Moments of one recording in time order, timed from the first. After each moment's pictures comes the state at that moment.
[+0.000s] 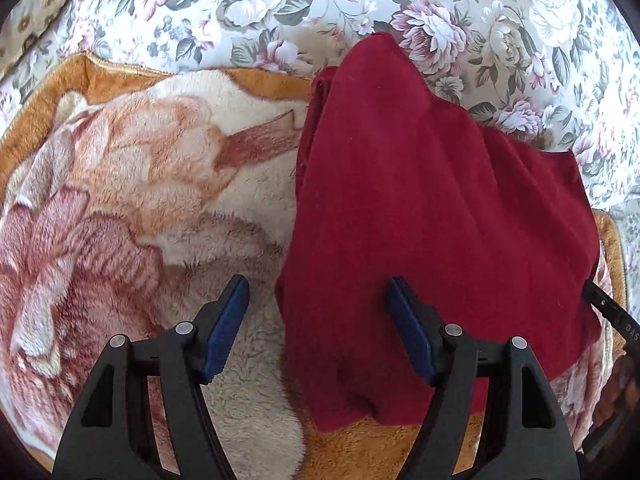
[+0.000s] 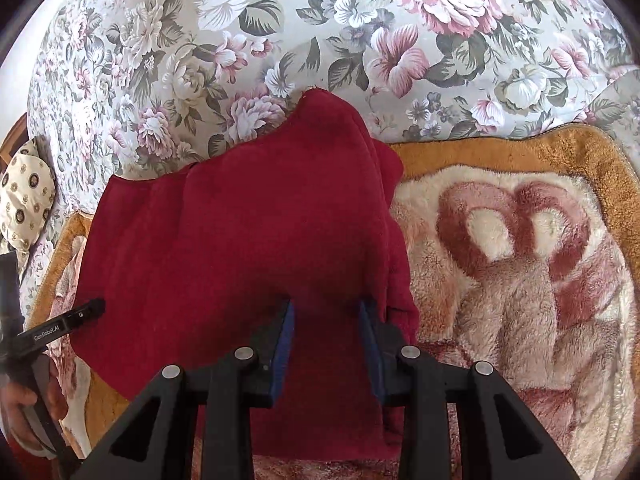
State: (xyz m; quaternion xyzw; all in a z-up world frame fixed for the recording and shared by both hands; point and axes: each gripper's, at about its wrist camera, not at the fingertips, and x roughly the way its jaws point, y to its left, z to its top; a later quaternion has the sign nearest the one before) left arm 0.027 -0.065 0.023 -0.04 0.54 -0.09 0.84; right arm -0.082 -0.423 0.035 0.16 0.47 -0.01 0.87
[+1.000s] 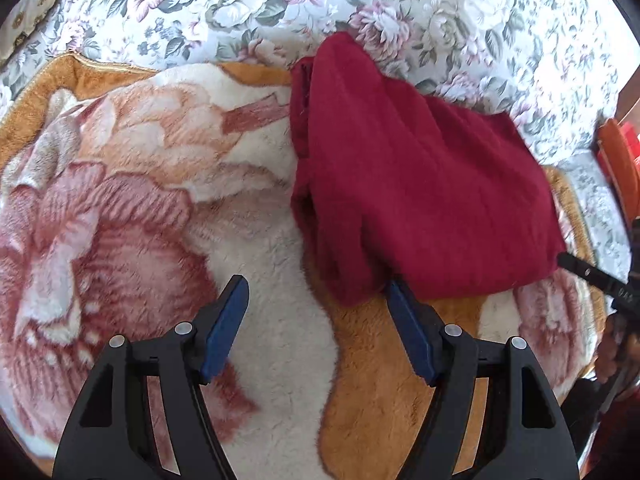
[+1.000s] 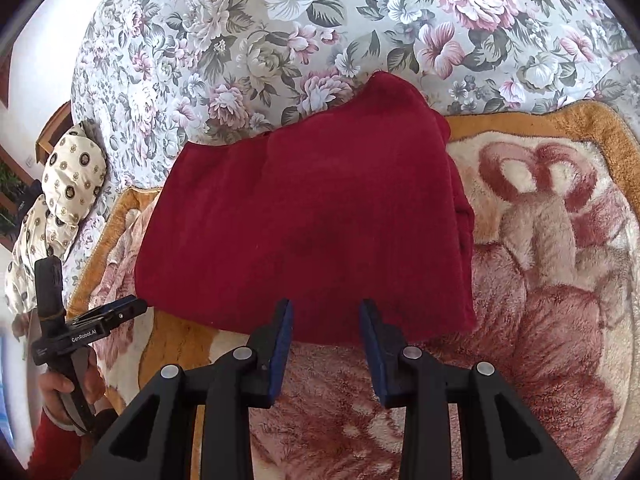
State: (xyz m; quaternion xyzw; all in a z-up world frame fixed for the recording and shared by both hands) left arm -0.021 -0.029 0.039 -0.04 0.53 -0.19 0.83; right arm -0.141 -0.384 0.054 0.18 0.48 0.06 0.86
